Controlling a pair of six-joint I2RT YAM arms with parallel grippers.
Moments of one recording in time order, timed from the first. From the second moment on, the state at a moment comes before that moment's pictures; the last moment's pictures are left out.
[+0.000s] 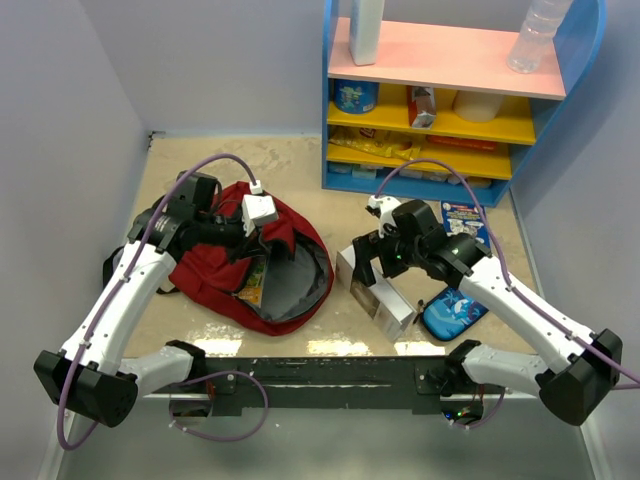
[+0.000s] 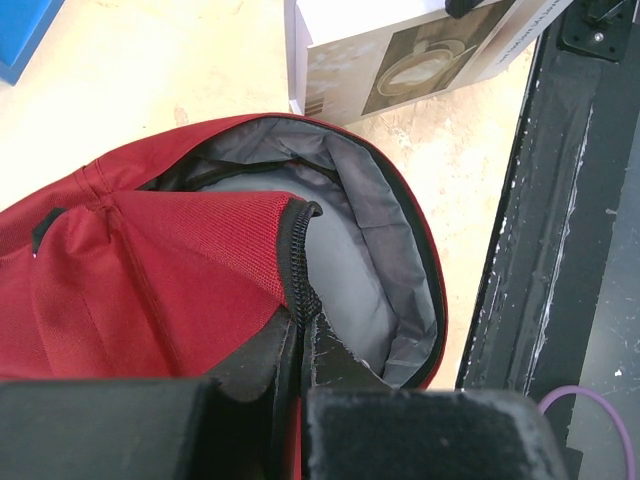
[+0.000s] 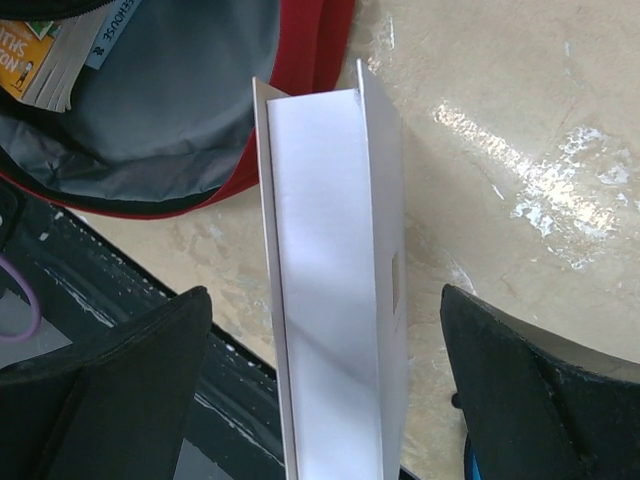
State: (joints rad) left arm -0.33 1.13 1.21 -0.95 0.74 0.63; right arm 0.66 1.11 1.01 -0.71 -0.12 0.23
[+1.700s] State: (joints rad) left arm -0.33 1.10 1.23 -0.96 0.73 0.63; right arm 0.62 1.03 1.09 -0.63 -0.21 0.58
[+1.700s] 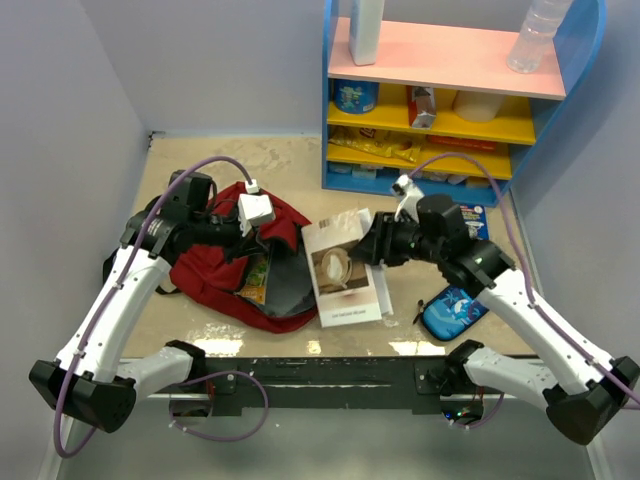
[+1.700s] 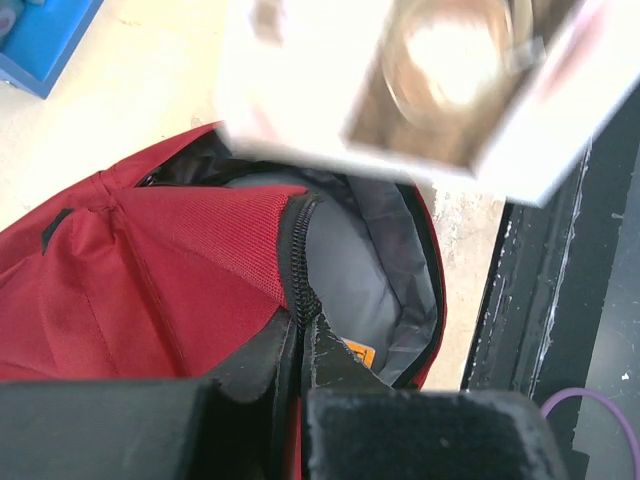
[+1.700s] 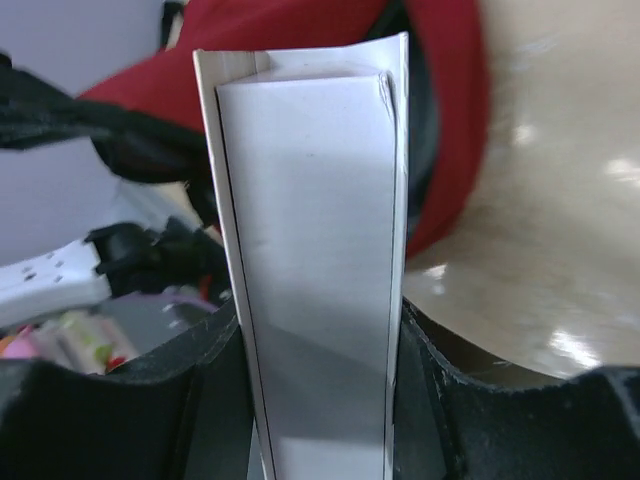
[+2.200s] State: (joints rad) left arm -0.33 1.10 1.24 -0.97 0.71 0.63; right arm 0.63 1.05 0.65 -0.19 -0.60 0.92
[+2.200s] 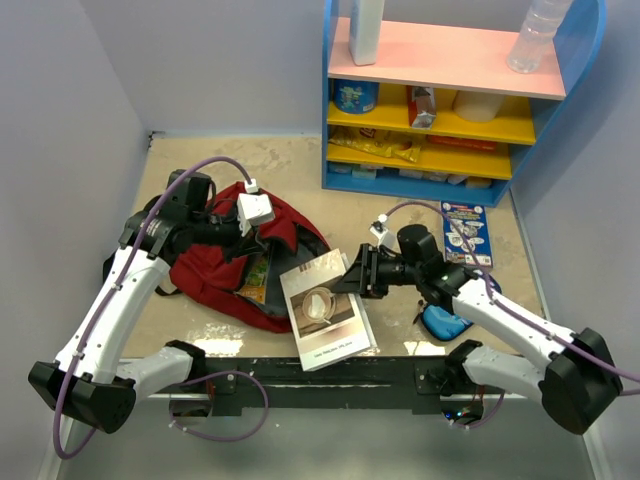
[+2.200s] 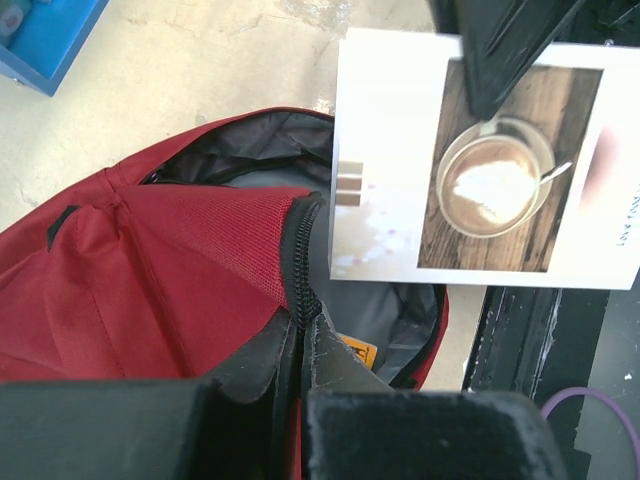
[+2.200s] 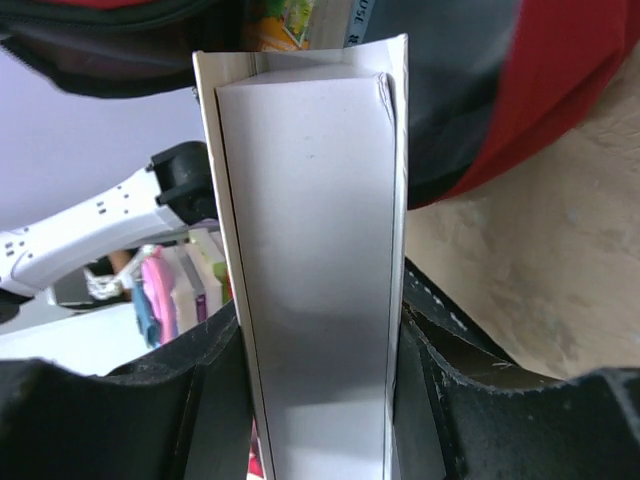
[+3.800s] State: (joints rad) left arm -0.33 1.12 1.25 -1.03 0.80 0.67; right arm 0.86 1.72 0.83 0.68 0.00 1.32
